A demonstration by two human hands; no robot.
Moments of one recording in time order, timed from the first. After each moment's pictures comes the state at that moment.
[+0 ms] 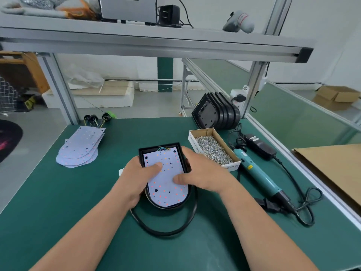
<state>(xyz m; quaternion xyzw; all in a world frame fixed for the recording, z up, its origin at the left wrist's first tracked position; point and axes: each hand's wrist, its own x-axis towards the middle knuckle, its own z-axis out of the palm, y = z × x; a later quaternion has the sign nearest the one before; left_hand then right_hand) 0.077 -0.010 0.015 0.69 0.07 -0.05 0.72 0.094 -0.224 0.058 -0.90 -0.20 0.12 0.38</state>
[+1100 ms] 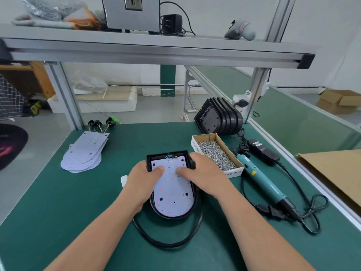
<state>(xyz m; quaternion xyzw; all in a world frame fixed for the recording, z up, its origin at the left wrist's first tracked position) 0.074 -0.017 0.026 0.77 0.09 -0.01 0.63 0.103 -0.216 0.045 -0.91 -0.09 0.02 0.40</state>
